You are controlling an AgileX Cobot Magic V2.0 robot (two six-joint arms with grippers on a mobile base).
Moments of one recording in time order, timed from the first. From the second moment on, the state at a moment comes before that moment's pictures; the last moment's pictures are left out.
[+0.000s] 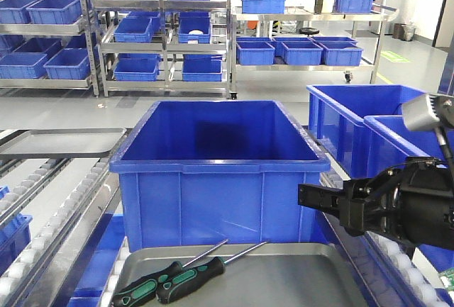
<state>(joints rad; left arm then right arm) -0.06 -0.01 0.02 -0.13 0.19 0.13 0.22 1.11 -1.01 0.88 0.56 -0.64</state>
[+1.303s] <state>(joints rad) -0.06 -0.01 0.02 -0.13 0.19 0.13 0.02 -0.01 0.03 -0.17 0.14 0.16</state>
